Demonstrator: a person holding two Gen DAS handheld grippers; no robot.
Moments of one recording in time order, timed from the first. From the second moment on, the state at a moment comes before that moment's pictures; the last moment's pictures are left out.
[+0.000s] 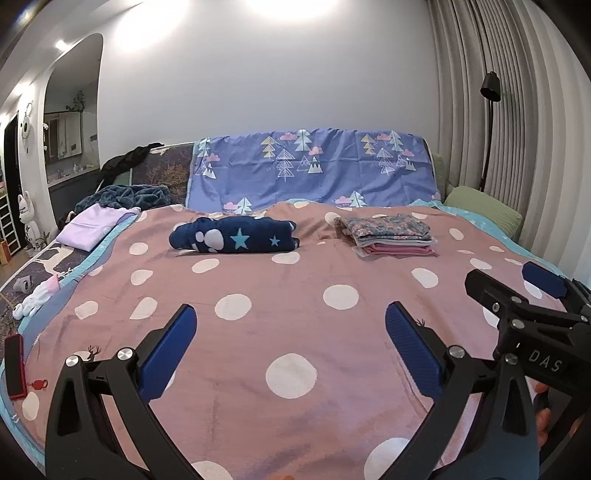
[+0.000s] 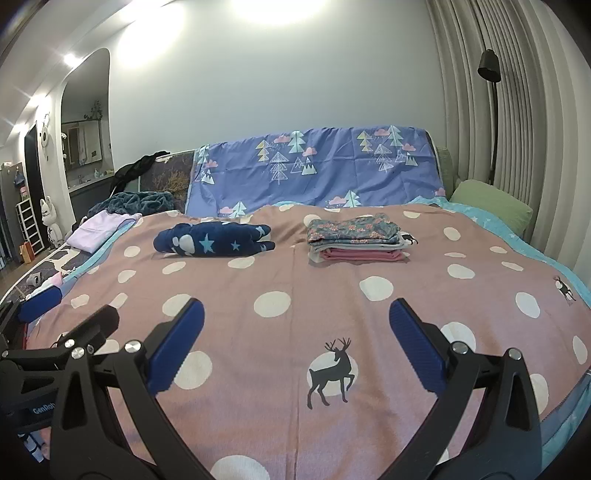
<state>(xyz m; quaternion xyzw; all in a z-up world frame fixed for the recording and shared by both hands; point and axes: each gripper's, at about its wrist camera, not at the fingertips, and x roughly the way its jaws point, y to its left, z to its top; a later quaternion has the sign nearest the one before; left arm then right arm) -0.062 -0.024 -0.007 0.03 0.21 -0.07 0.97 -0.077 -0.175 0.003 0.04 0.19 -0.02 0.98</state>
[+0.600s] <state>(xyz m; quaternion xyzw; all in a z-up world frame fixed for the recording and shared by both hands) -0.050 -0.029 -0.014 0.02 0.22 -0.09 0.97 -0.068 -0.181 -0.005 0.05 0.20 -0.03 0.98</state>
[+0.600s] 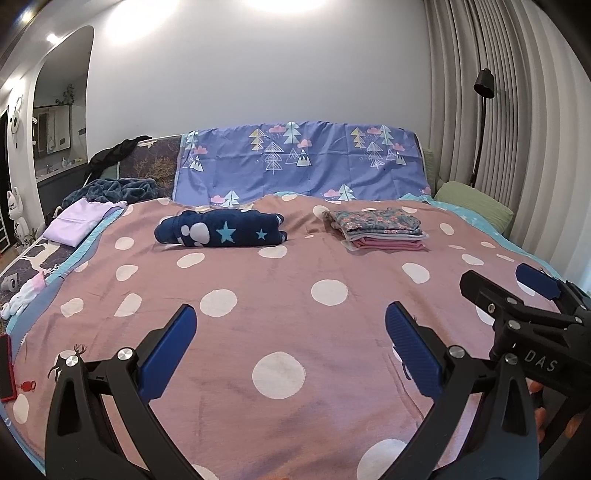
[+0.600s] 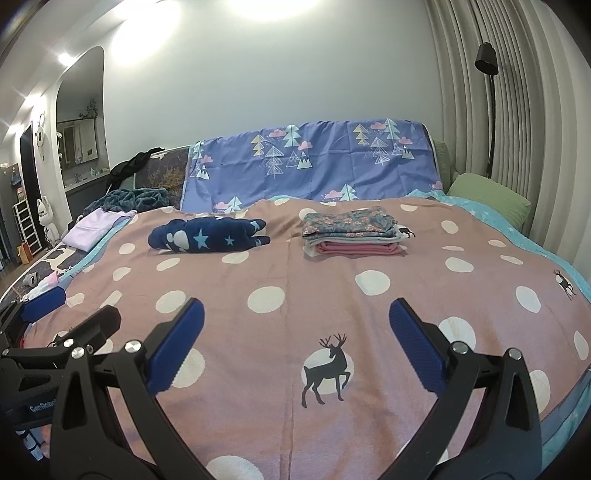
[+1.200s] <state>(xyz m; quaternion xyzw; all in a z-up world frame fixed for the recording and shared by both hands) -0.045 -0.029 -0.015 0.02 0.22 -0.09 0.97 -0.060 -0.181 -0.012 0.04 0.21 -0.04 0.98</state>
